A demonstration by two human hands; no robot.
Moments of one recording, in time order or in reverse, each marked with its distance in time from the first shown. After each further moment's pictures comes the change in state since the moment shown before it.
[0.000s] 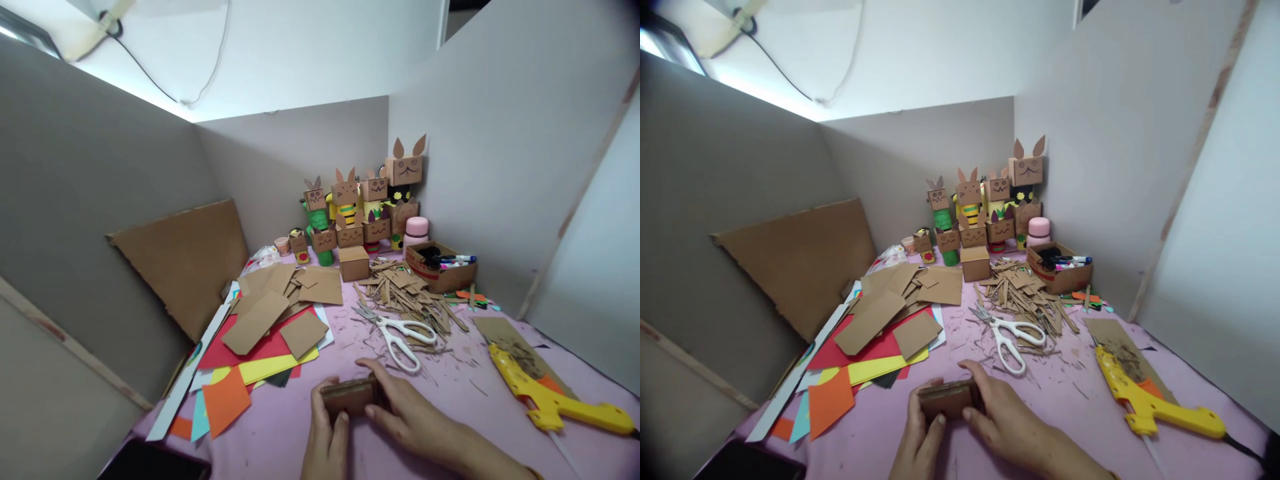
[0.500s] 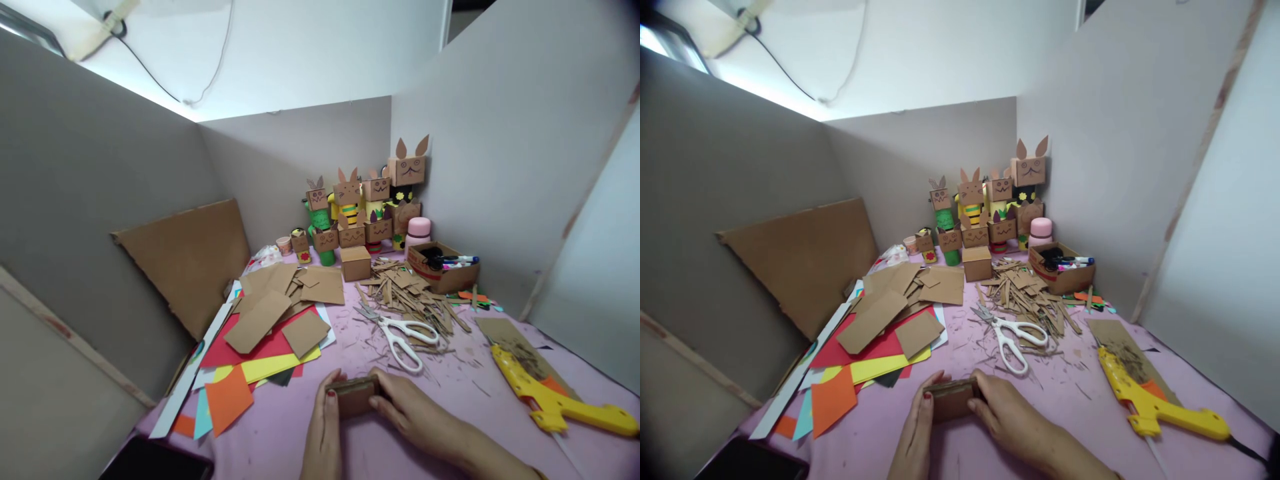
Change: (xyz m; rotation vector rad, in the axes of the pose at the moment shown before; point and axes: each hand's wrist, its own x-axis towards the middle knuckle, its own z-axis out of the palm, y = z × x) left_hand 0.002 0.013 -0.003 -0.019 0.010 -0.073; right_hand 0.005 0.002 0.002 -0.046 -0.049 0.029
